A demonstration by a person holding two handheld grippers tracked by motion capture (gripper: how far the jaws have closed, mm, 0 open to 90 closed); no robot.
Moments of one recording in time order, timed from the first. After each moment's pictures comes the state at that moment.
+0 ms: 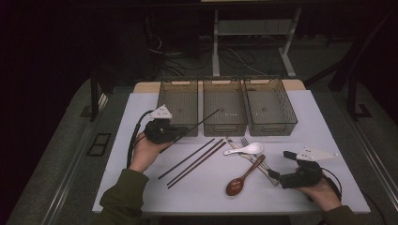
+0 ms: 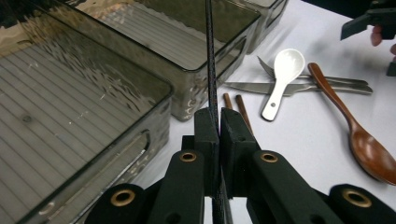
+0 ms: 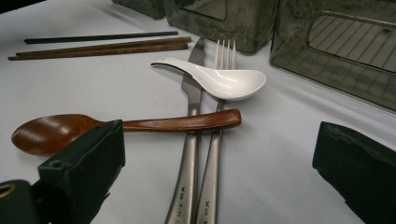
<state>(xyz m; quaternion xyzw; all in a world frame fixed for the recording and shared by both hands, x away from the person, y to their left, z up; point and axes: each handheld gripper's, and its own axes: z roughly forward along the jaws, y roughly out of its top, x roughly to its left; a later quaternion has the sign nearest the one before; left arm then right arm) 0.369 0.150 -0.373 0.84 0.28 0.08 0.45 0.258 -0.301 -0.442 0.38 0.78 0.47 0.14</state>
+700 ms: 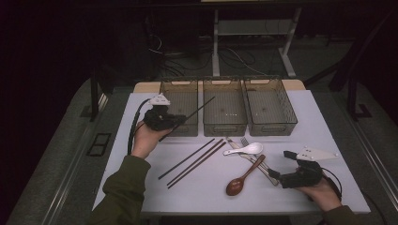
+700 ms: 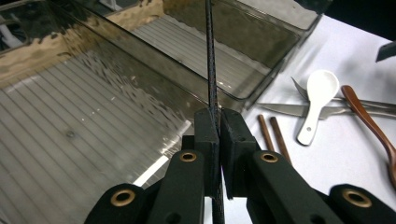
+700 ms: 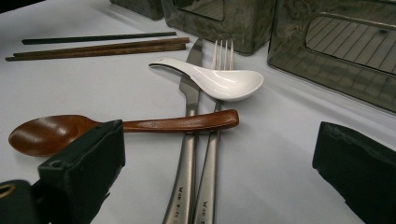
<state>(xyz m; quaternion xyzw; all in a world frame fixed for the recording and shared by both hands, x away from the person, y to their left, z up) 0.404 0.156 -0.366 0.83 0.31 0.09 0.46 0.259 -0.301 -0.441 0.38 0.78 0.47 0.14</state>
